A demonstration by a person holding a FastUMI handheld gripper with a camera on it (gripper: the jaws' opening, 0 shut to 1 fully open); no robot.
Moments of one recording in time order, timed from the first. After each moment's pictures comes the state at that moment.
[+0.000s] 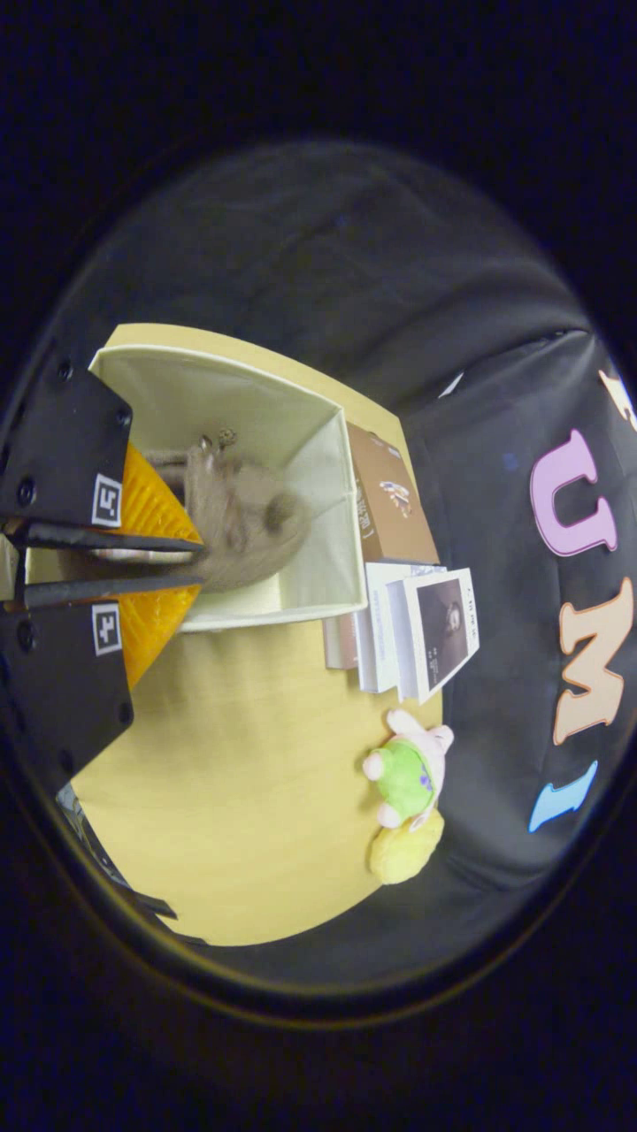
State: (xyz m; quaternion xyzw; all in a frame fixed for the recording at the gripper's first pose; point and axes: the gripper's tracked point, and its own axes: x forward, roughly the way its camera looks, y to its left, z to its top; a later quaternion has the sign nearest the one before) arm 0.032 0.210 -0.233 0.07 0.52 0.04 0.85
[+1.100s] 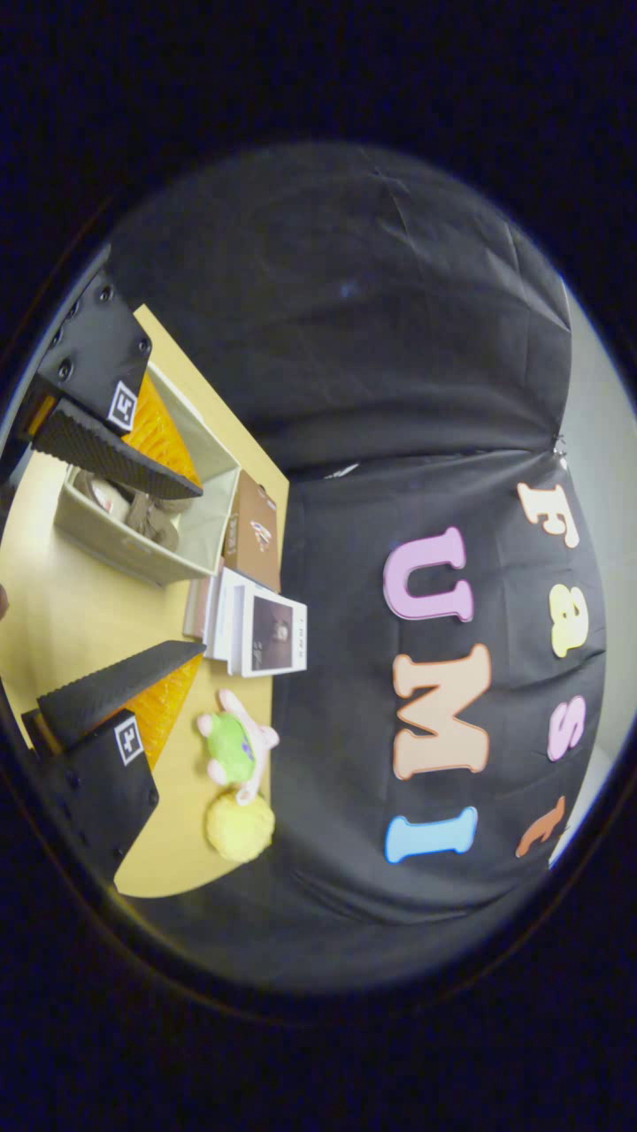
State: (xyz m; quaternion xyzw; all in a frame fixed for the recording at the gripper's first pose) arm 0.043 0.104 -0.071 0.03 0.26 0.16 0.95
